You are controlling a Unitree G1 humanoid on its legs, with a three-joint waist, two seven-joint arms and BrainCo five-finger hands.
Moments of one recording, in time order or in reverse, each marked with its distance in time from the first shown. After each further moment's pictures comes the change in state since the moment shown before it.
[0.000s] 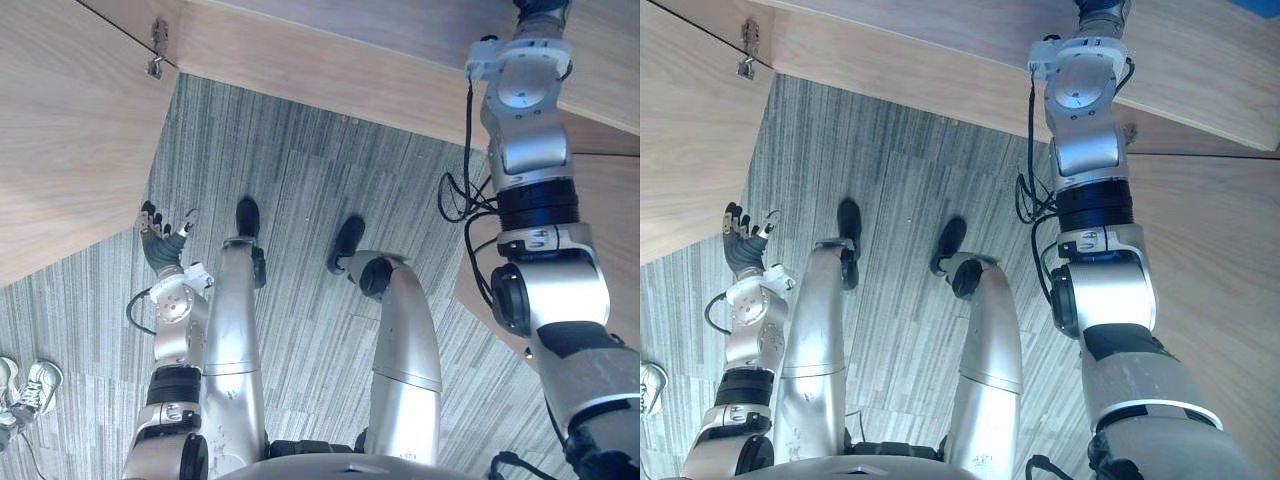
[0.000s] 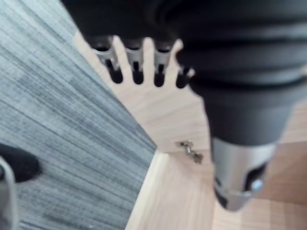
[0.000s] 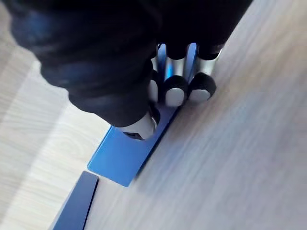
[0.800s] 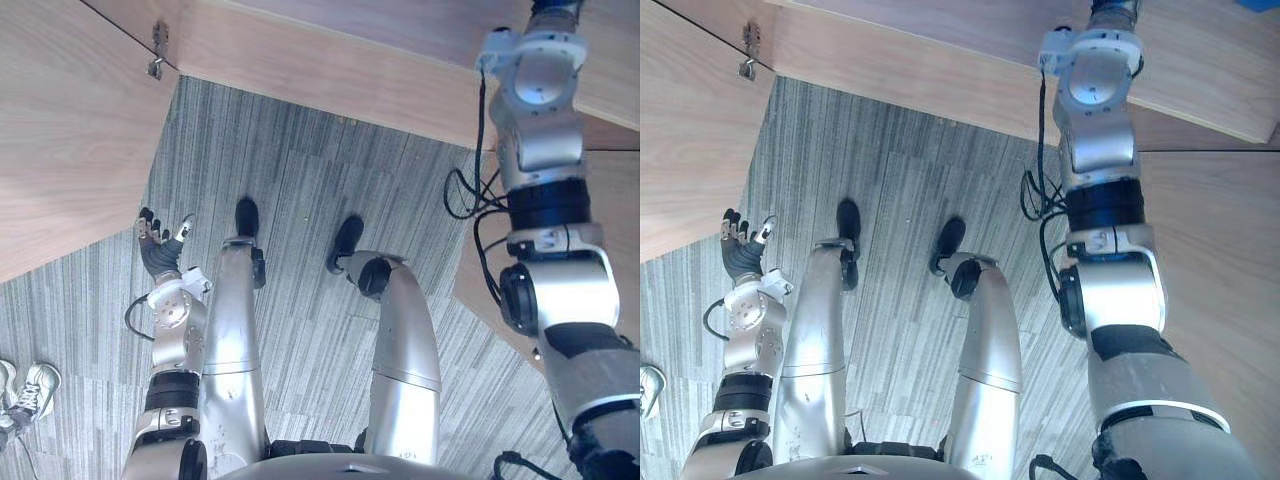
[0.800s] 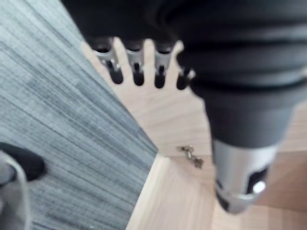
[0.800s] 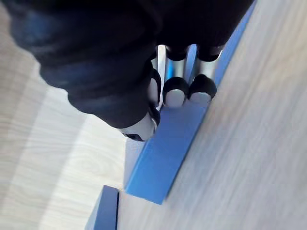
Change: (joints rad) left arm 0.015 -0.002 0.001 0.008 -0.027 0.008 -0.009; right arm 0.126 -0.035 0.006 -0.148 0.112 -0.021 0.010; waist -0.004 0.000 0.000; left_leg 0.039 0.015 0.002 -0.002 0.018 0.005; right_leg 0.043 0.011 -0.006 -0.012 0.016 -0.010
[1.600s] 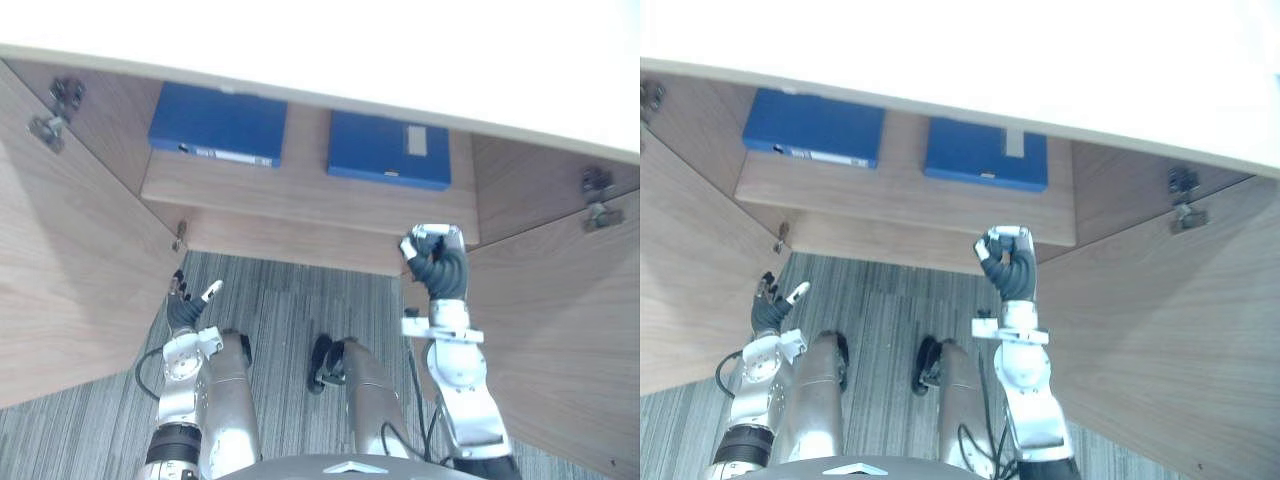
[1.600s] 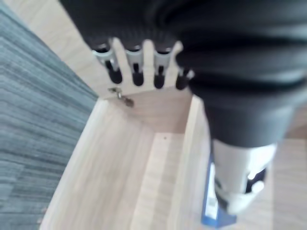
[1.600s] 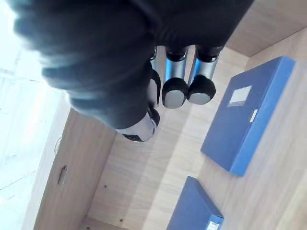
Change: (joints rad) left arm 0.277 -0.042 -0.077 0.079 0.159 0.072 -0.079; right arm 1.301 0.443 0.091 -0.703 -0.275 -0.148 0.195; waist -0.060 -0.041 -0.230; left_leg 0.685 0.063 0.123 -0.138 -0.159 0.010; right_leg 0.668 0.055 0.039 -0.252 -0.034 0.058
